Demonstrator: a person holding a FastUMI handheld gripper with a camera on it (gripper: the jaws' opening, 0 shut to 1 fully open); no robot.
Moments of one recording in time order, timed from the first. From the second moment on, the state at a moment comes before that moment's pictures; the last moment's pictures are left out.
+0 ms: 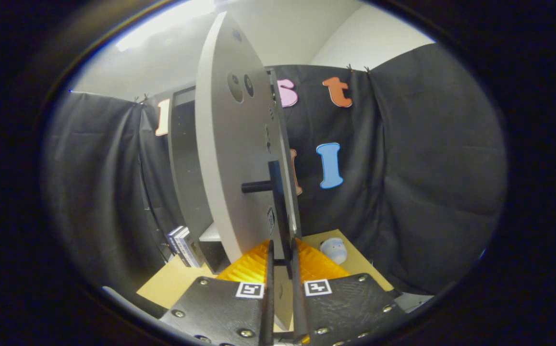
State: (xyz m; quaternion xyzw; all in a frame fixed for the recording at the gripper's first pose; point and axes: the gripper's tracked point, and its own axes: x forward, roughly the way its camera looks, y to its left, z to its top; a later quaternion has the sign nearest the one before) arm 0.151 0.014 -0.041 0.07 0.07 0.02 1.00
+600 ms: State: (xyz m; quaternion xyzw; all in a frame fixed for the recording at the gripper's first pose) arm 0.153 0.004 -0.036 0.10 0.06 0.04 0.99
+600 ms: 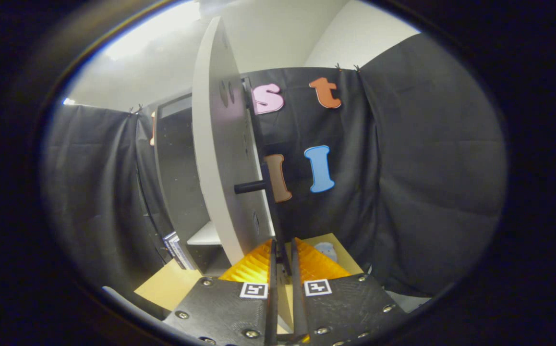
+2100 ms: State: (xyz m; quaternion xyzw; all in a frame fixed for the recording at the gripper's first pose) arm 0.135 0.072 -0.064 0.07 0.11 0.04 0.99
